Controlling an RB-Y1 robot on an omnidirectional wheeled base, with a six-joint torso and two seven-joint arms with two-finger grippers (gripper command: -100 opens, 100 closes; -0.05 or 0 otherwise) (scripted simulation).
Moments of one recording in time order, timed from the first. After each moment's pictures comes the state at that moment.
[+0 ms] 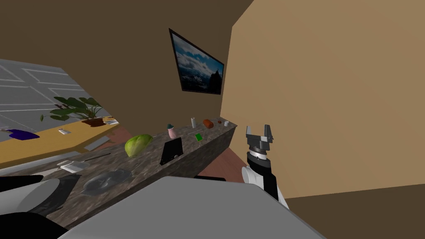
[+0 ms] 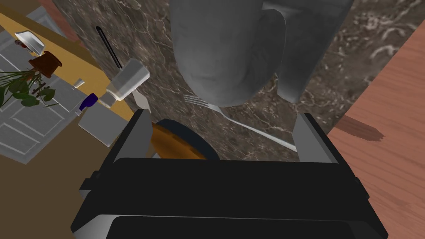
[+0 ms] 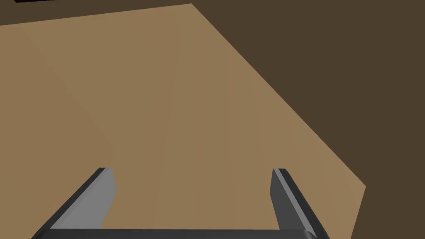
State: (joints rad) left arm 0.66 0.58 0.90 -1.95 0.47 1.29 0.08; right arm 0.48 0.02 0.03 -2.29 -0.03 -0.60 -0.16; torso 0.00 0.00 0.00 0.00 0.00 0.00
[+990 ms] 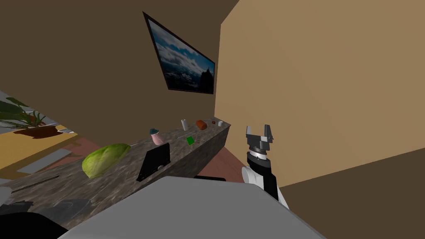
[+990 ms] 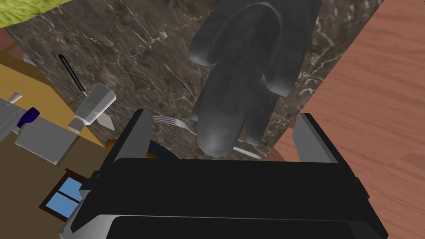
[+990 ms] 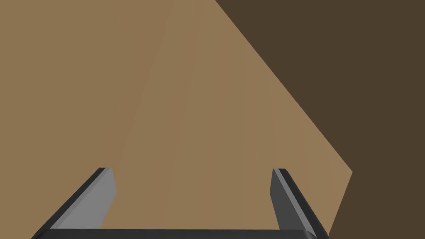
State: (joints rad) left arm 0.68 0.62 1.03 -1.90 0.55 1.56 0.12; right arm 0.48 0.02 0.03 -2.29 -0.03 -0.60 -0.16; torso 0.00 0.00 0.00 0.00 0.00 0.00
